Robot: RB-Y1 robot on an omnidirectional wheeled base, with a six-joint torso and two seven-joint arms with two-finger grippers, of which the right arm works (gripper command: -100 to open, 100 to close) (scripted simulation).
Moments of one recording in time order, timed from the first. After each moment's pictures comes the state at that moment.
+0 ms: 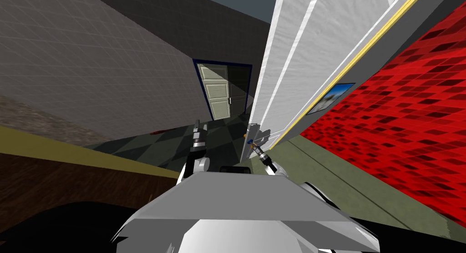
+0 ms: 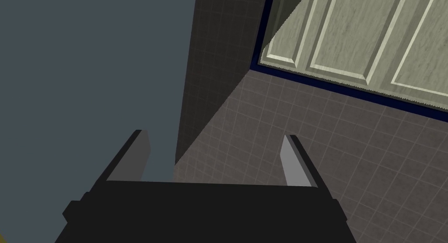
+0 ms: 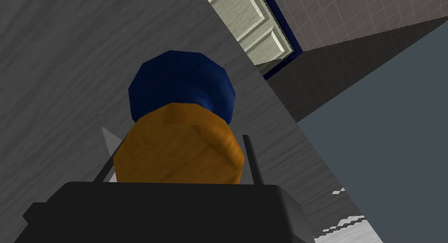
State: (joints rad) arm -0.15 -0.31 0.24 -0.53 0.22 -1.11 0.39
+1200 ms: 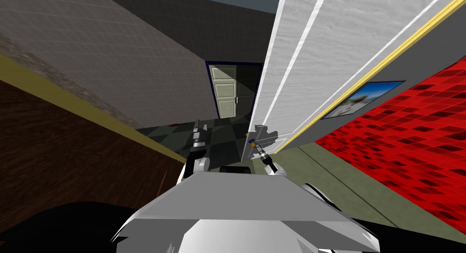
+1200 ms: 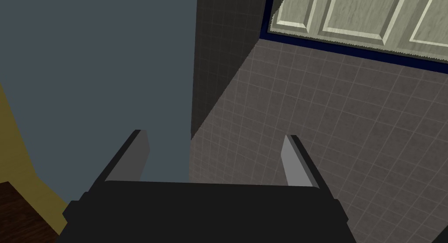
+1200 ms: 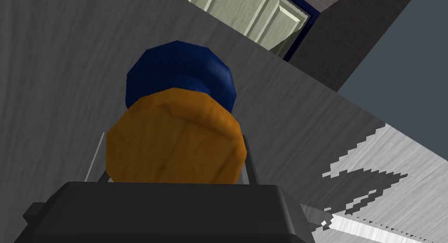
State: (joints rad) arm -0.13 -0.31 0.25 -0.57 0.08 -1.04 0.09
